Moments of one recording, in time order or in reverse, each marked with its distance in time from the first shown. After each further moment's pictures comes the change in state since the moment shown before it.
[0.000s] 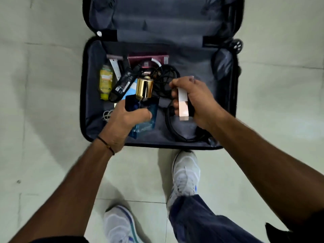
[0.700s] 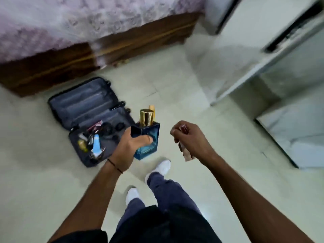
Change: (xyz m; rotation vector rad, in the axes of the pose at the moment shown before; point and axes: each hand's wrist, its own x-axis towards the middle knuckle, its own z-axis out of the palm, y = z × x) left_hand -0.531 0.426 0.138 0.093 -0.732 0.087; right_hand -0.769 -0.209 0.038 -0.187 0.654 -0.236
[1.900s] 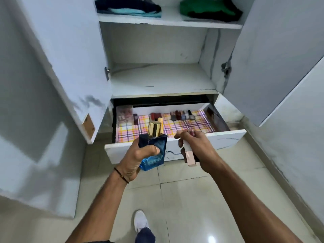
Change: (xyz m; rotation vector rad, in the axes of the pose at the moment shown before) left_hand 0.328 -0.071 1.005 0.319 -1.182 -0.037; right_hand -0.122 0.355 -0.875 0.691 1.095 0.111
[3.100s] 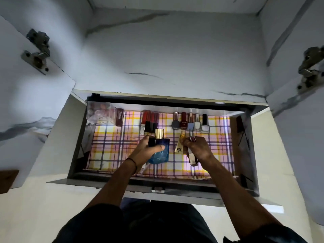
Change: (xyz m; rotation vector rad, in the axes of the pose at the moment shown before) left_hand 0.305 -0.128 -0.005 0.131 0.357 -0.652; right_hand 0.356 0.116 -0.108 -0.210 -0.212 0.428
